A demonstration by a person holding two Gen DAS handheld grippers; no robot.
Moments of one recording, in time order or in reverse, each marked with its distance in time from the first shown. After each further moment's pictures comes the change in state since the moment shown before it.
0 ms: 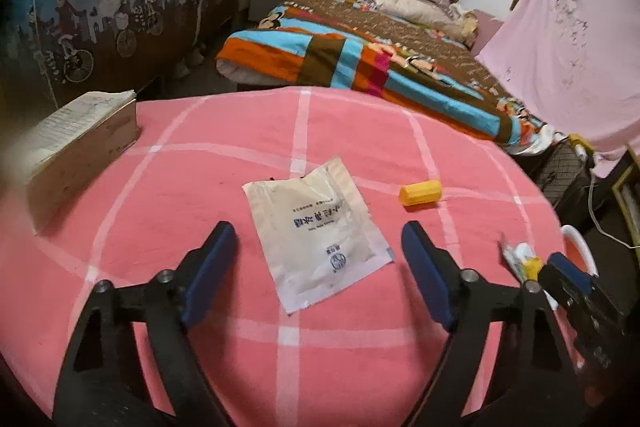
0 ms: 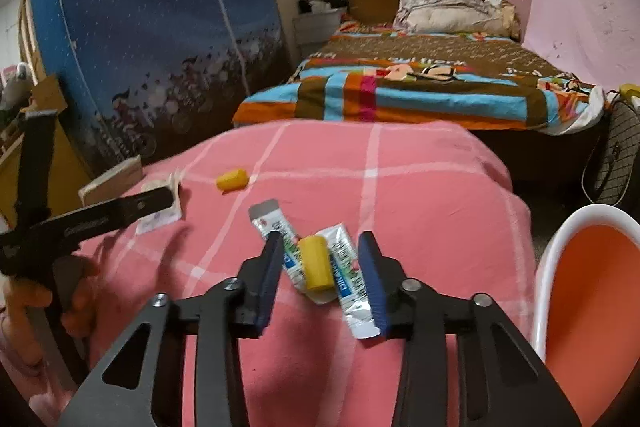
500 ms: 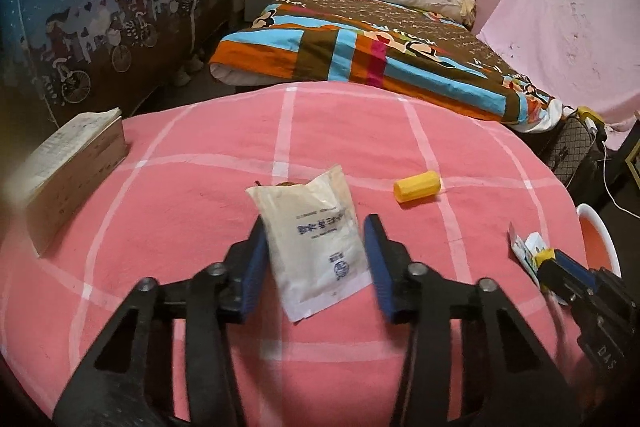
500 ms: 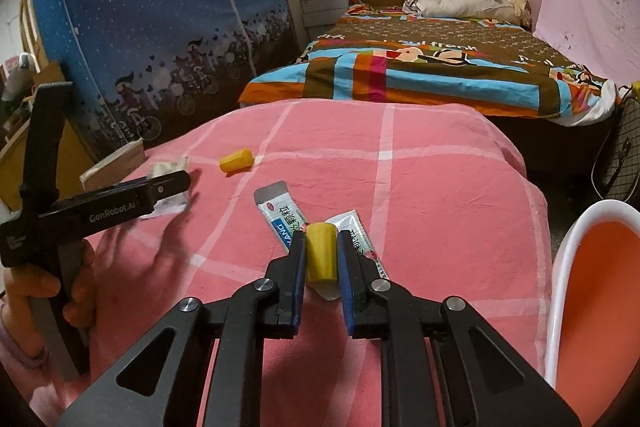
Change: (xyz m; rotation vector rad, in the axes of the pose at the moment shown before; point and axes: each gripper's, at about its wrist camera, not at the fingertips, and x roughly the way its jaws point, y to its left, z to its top) left arm 0.006 -0.014 0.007 0.089 0.023 0.037; right arm 0.011 0.001 0.002 -0.003 0.061 0.027
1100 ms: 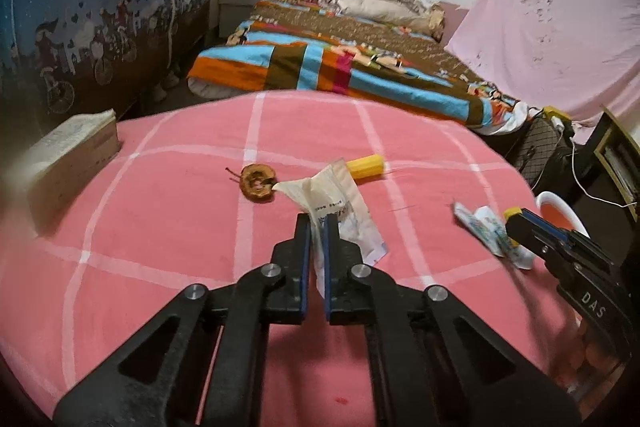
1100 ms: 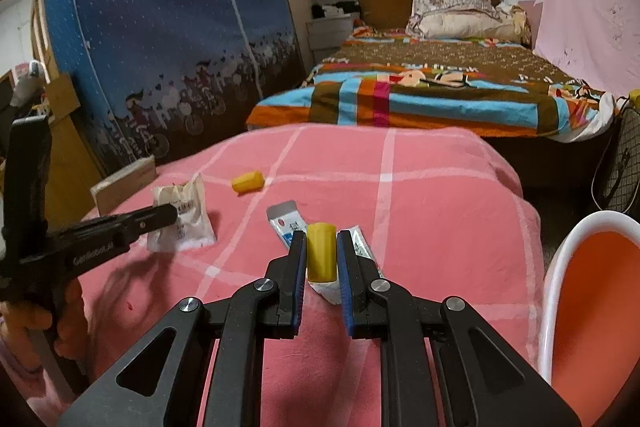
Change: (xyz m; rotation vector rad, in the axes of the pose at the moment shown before) left arm -0.035 -0.009 -0.019 0.029 -0.083 -0.106; right arm -0.018 0.002 -0.001 -0.012 -0.104 0.018
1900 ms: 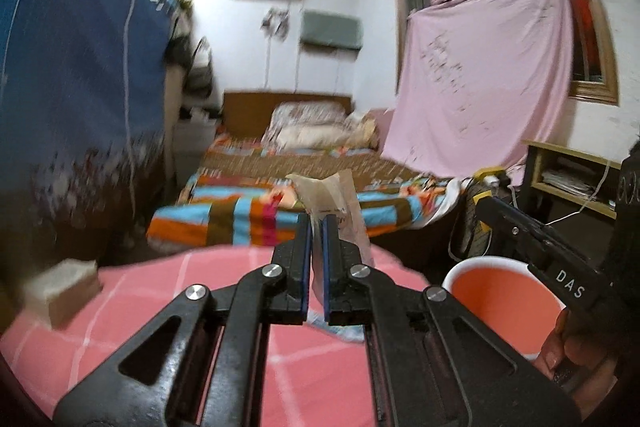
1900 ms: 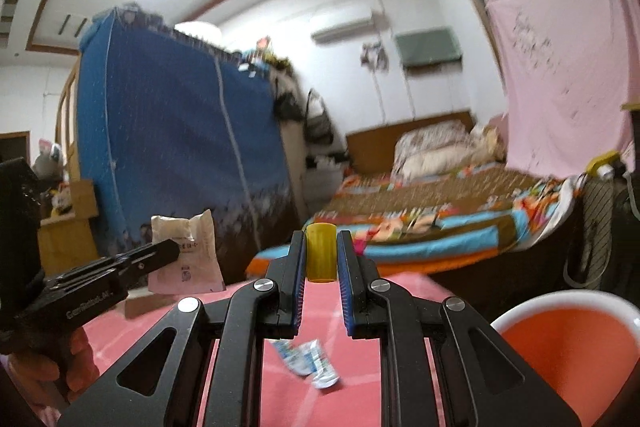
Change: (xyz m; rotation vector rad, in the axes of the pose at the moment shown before) left arm -0.105 -0.104 -0.005 0.243 -0.535 -0.131; right arm -0.129 -0.029 -0.004 0.007 -0.600 -0.036
